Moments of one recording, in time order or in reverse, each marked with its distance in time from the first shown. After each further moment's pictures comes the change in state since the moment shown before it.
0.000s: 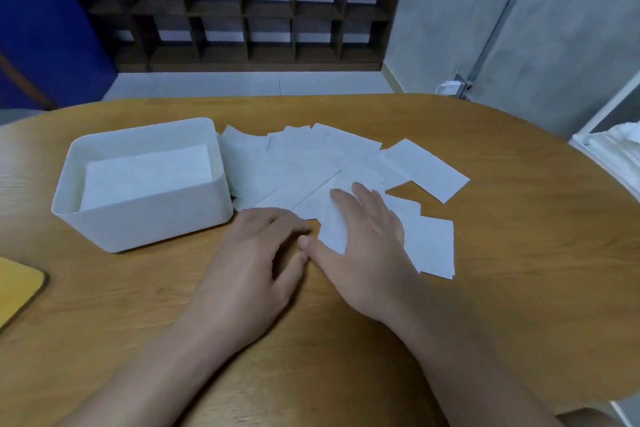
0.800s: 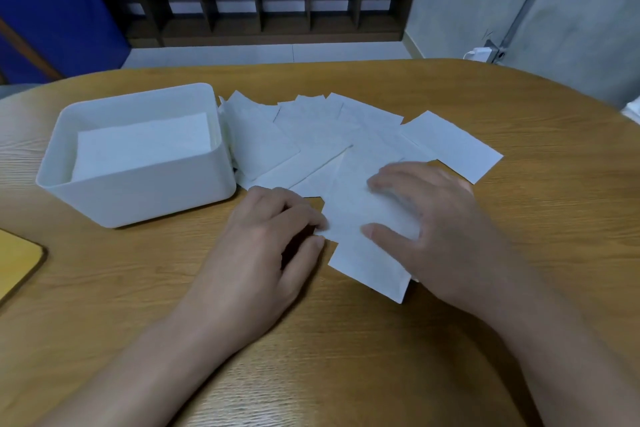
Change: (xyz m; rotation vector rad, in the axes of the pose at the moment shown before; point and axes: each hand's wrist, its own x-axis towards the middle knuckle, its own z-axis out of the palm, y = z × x) left_hand -0.004 0.014 -0.001 0.061 0.003 0.015; right_hand -0.004 0.053 -0.041 -0.136 0.094 -0.236
